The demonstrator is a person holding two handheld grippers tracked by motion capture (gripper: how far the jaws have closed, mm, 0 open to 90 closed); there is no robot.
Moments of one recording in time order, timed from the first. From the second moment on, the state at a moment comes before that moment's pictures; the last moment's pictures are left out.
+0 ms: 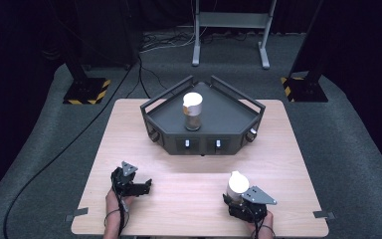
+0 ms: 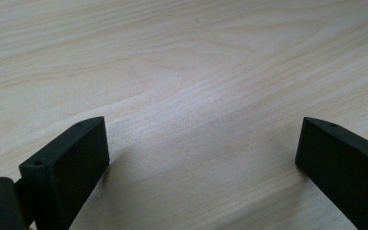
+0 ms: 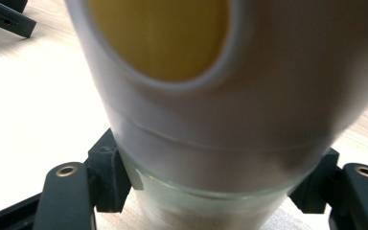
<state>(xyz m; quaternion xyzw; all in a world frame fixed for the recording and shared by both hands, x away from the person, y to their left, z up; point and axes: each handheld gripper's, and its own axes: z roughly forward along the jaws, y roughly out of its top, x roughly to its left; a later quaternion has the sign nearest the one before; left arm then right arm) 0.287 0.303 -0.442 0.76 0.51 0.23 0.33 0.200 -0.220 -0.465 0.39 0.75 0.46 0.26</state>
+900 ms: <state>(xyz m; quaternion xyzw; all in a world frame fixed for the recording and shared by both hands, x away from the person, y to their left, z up) 0.287 0.304 -0.442 0.76 0.50 0.23 0.33 0.201 -0.231 -0.448 0.41 0.74 0.47 0.27</state>
